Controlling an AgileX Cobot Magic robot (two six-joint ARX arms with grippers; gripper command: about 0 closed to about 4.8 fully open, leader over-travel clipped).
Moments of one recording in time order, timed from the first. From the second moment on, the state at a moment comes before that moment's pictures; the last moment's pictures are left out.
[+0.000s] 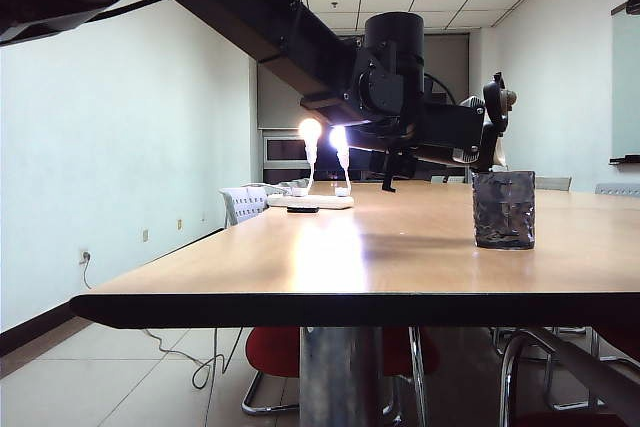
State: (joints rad) left arm -0.71 2.66 2.34 0.32 -0.49 1.79; right arm -0.01 0.89 0.53 0.31 -0.21 0.13
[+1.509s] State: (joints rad) left arm -0.71 2.65 2.35 0.34 -0.47 1.90; right arm -0.01 0.89 0.53 0.30 -0.21 0.13
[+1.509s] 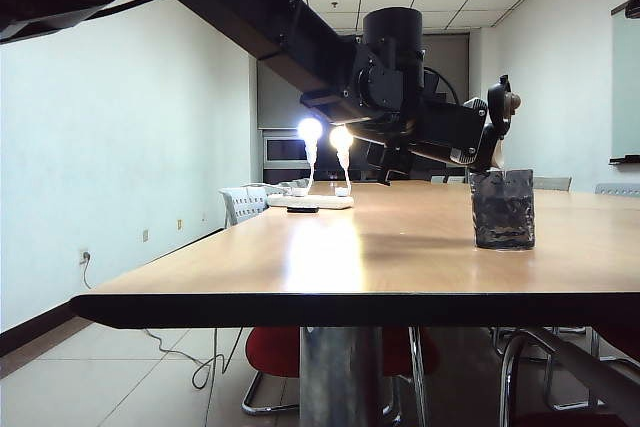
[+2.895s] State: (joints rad) left arm -0.71 2.67 2.34 0.42 -0.50 1.33; right arm -0.01 0.89 0.53 0.30 -0.21 0.13
